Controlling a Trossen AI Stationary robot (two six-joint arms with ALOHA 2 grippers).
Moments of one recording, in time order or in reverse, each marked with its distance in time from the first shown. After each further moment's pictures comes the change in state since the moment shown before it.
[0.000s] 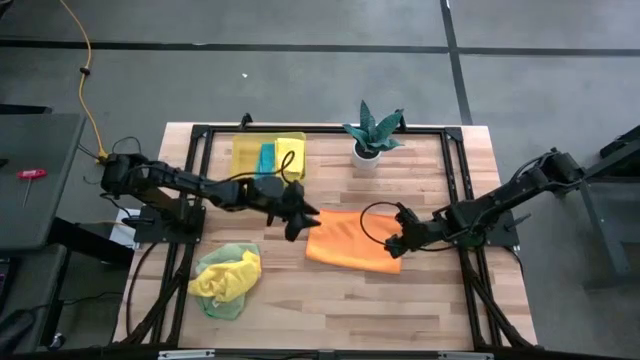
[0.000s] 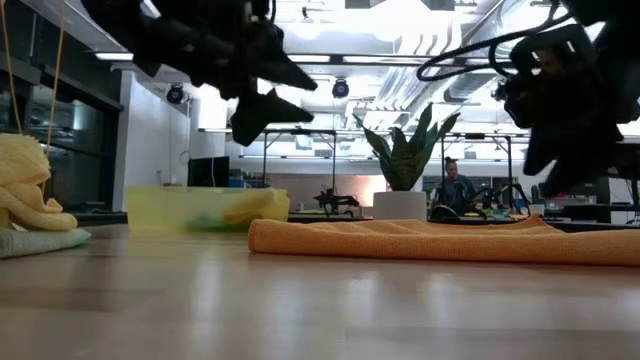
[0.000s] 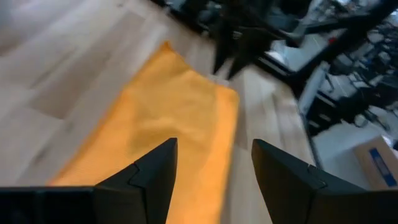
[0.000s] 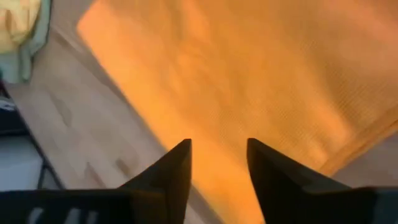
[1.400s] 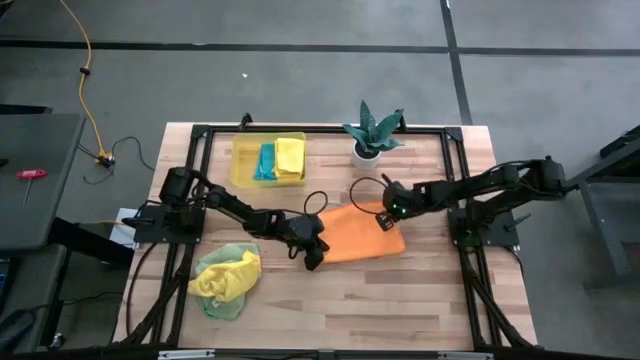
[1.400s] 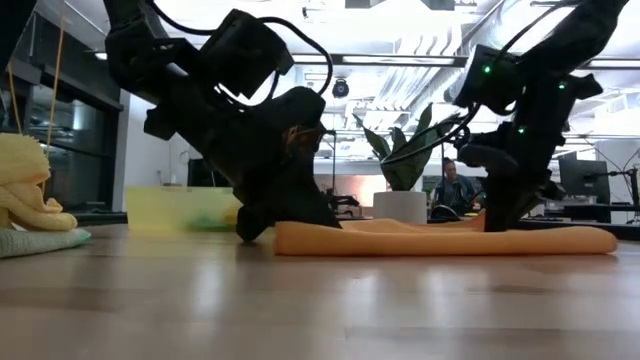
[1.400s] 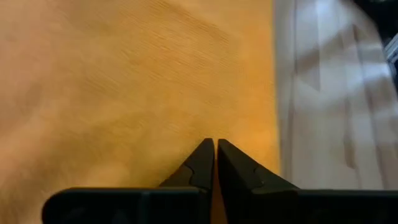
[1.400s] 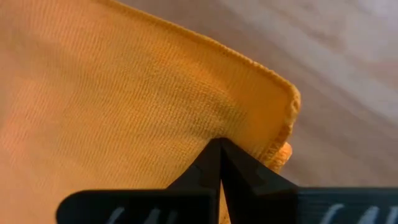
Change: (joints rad) left arm -0.179 0.490 0.126 0.123 -0.138 -0.158; right arm -0.489 0.242 0.029 -0.052 -0.035 -0.604
